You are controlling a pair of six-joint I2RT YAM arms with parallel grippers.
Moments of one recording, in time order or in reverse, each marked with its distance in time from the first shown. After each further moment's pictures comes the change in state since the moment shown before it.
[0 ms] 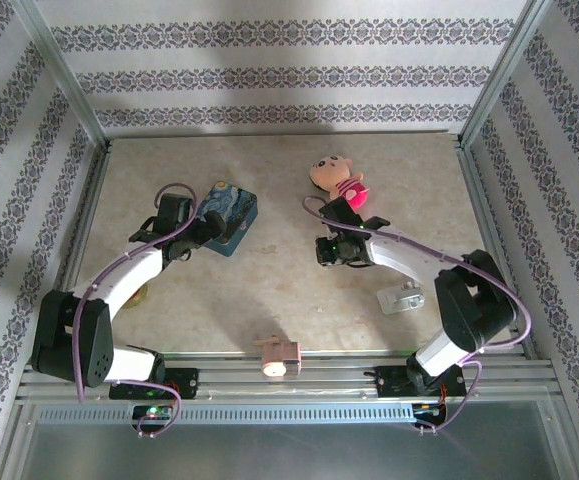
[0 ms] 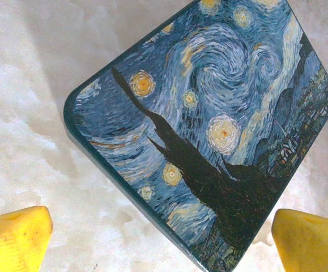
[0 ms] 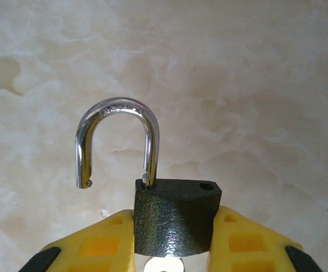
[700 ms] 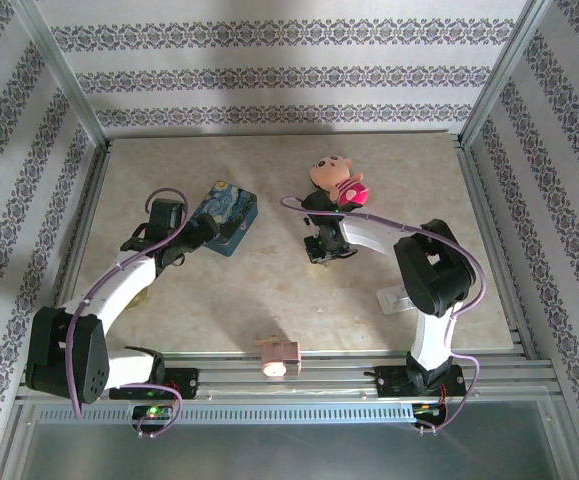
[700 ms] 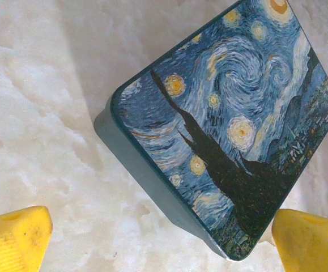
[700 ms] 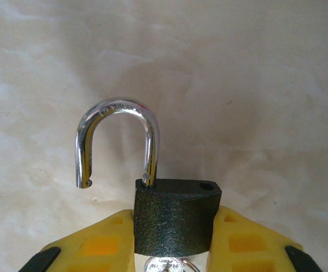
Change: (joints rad) left arm 0.027 -0.083 -0.053 -0.012 -0.014 -0.012; right arm 0.000 0.274 0.206 -0.103 -0.009 -0.129
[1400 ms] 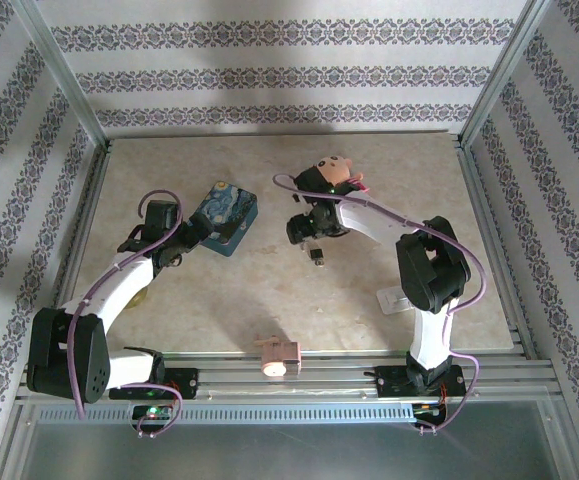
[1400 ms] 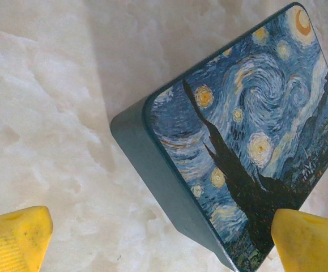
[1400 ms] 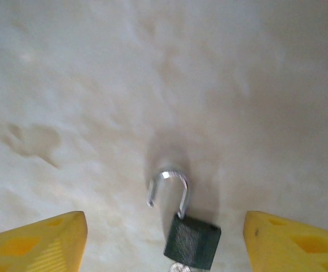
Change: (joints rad) left arm 0.039 -0.001 -0.018 0.016 0.013 -0.075; right arm 0.000 0.029 0.249 -0.066 -0.019 -0.031
